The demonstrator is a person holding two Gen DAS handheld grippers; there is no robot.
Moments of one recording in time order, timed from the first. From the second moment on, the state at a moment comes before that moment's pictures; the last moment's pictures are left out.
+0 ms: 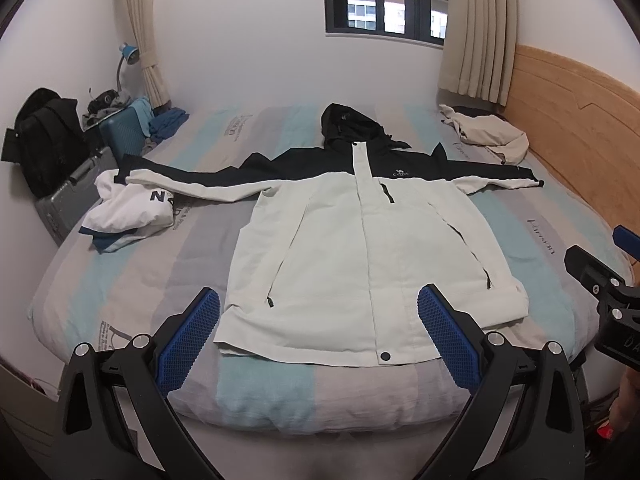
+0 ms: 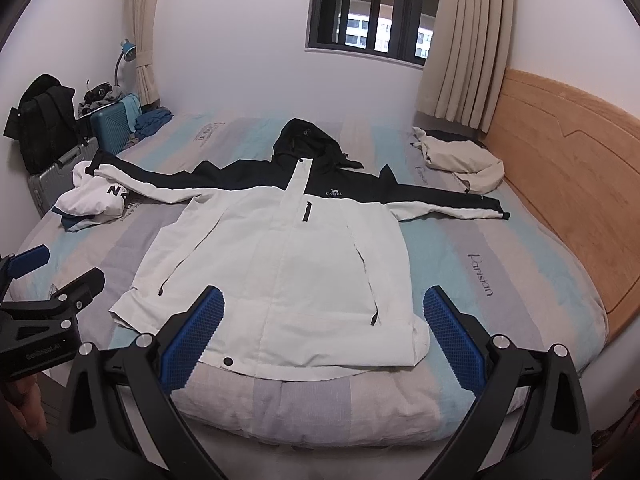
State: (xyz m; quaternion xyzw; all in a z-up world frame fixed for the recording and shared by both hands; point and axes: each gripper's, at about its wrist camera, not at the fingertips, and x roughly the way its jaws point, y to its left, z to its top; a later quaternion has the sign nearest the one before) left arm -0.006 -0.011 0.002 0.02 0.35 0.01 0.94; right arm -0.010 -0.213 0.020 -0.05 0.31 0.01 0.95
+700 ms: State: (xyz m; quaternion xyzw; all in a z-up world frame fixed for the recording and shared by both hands) left arm -0.004 -0.018 0.008 0.02 0.34 0.01 0.94; right arm -0.009 -0.216 0.022 -0.03 0.31 0.02 0.95
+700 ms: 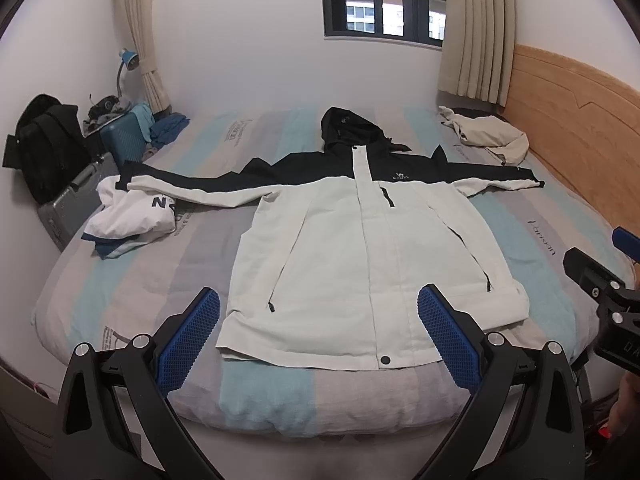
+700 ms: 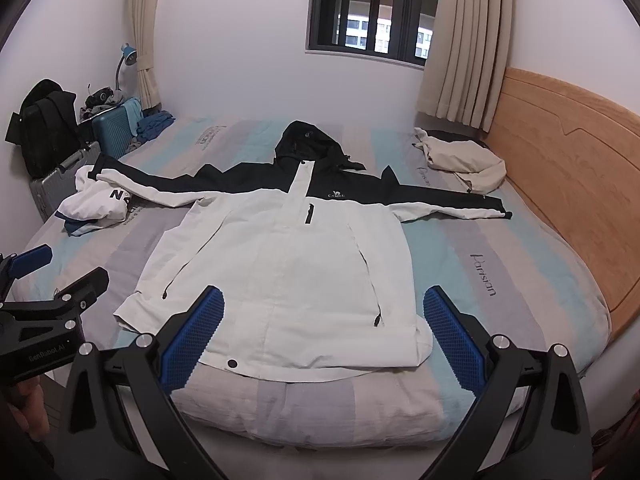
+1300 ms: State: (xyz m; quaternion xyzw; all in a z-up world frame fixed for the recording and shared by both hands) left arm 0.093 -0.035 0.009 0.04 0.39 -0.02 0.92; right arm 0.075 -0.237 0.042 -0.01 0.35 0.05 0.94
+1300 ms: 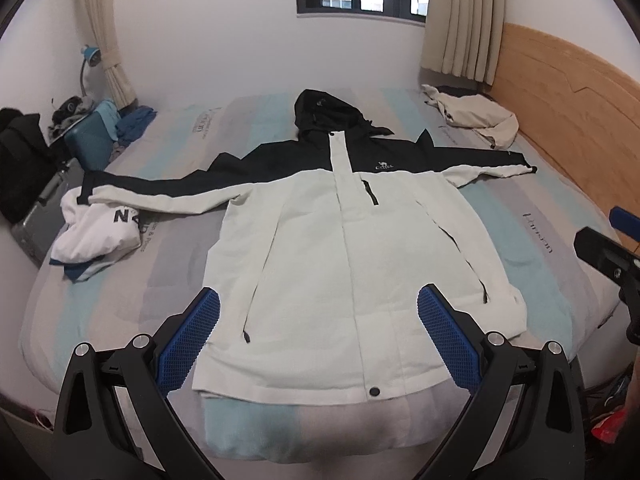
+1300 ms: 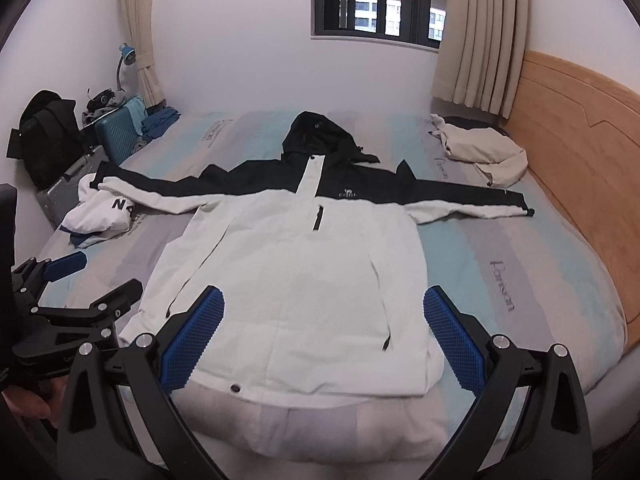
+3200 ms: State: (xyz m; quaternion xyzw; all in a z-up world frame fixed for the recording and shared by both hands) left arm 0.504 0.452 -0.079 -0.04 0.44 0.25 0.86; right arm 0.603 -0.206 -0.169 -0.08 0.53 -0.01 0.85
